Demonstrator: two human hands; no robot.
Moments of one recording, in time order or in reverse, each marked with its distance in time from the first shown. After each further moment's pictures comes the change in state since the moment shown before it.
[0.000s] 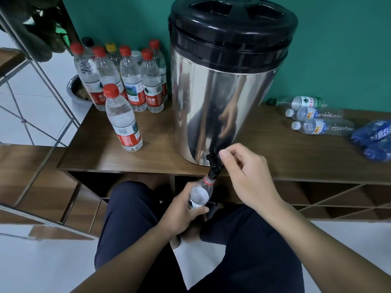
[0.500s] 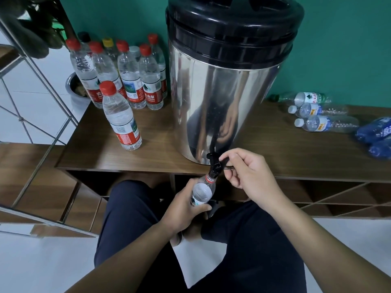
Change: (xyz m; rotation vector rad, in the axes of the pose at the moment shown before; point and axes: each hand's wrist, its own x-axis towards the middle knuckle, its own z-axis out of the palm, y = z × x) left_hand 0.008 0.005 0.003 0.006 0.012 0.022; right_hand 0.007 0.030 0.004 0.448 -0.152 0.277
